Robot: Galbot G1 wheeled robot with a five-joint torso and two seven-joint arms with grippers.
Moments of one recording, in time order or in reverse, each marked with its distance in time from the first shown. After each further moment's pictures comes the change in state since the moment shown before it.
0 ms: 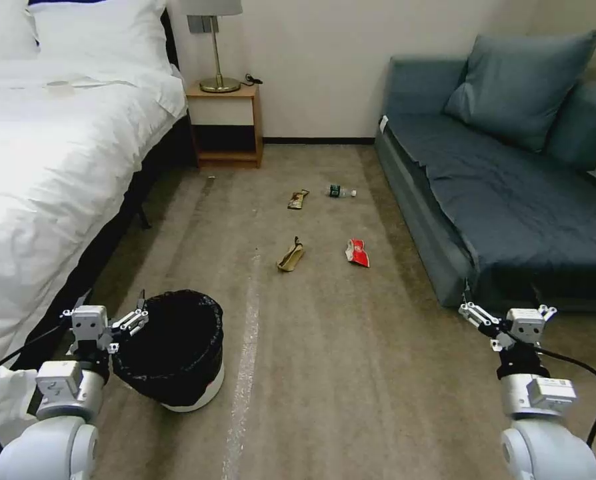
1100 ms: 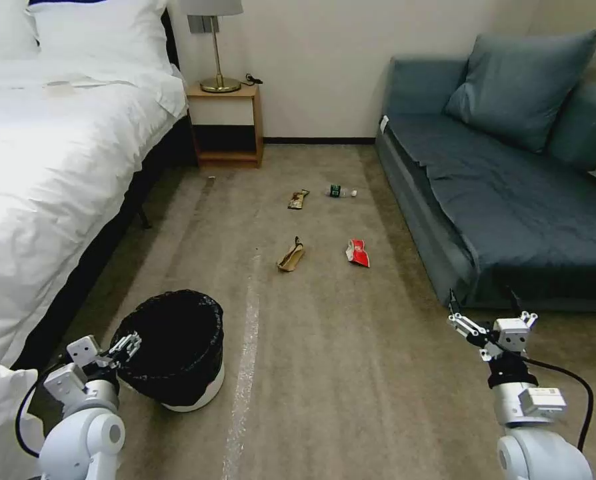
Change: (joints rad) left arm -0.128 -0.065 0.051 0.208 -0.440 0.242 -0.442; right arm -0.020 0.012 -0.003 -0.056 0.012 0.104 -0.098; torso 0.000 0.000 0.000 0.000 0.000
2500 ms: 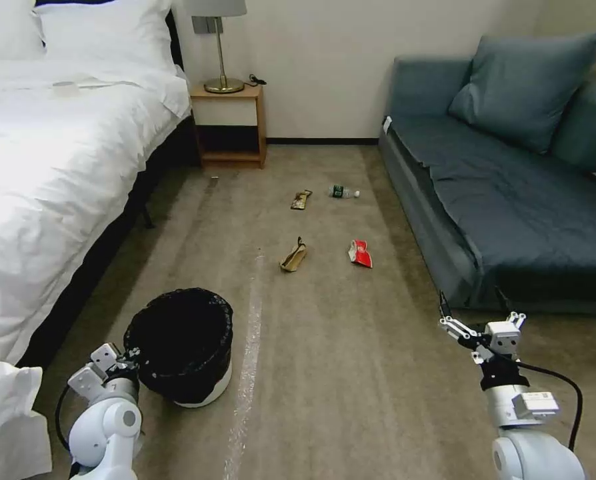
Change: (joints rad) left arm -0.038 -0.010 0.019 0.110 -0.146 0.047 -0.018; right arm 0.018 0.015 -0.014 -0.026 0.011 0.034 -0.049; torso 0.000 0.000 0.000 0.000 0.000
